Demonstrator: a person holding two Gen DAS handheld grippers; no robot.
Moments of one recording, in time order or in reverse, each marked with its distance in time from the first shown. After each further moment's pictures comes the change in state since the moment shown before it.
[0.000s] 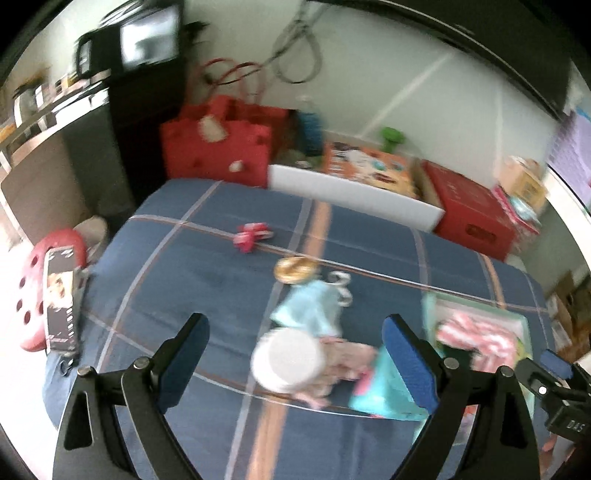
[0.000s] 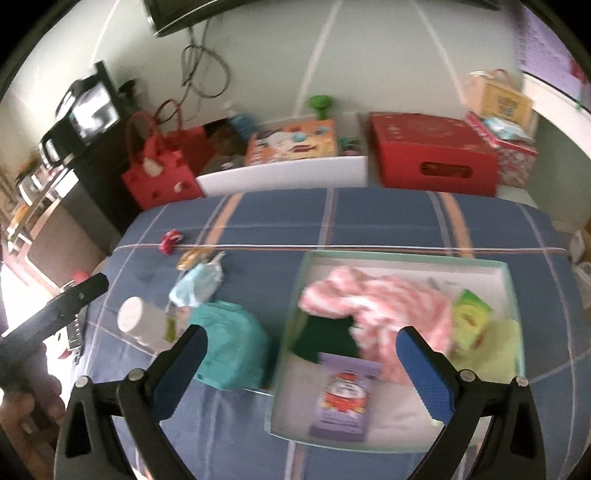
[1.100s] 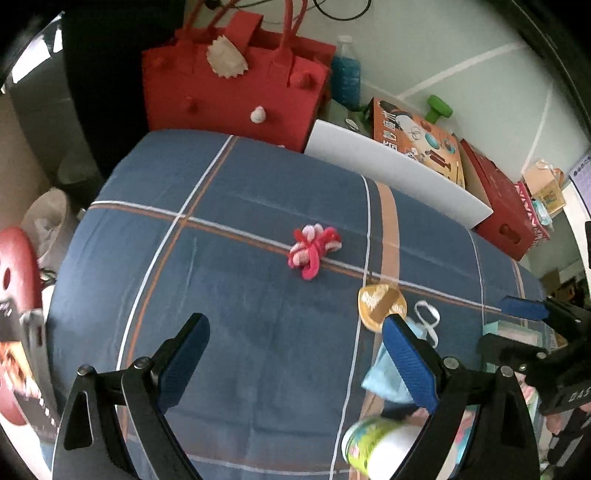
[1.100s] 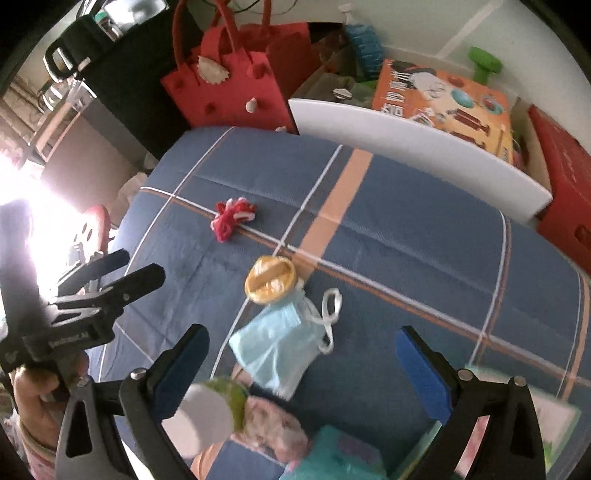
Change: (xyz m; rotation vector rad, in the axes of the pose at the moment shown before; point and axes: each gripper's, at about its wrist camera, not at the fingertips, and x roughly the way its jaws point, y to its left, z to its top) left arm 0.147 0.097 0.080 -0.020 0.258 -0.148; right arm 0.183 0.148 0.117 -0.275 0.376 0.154
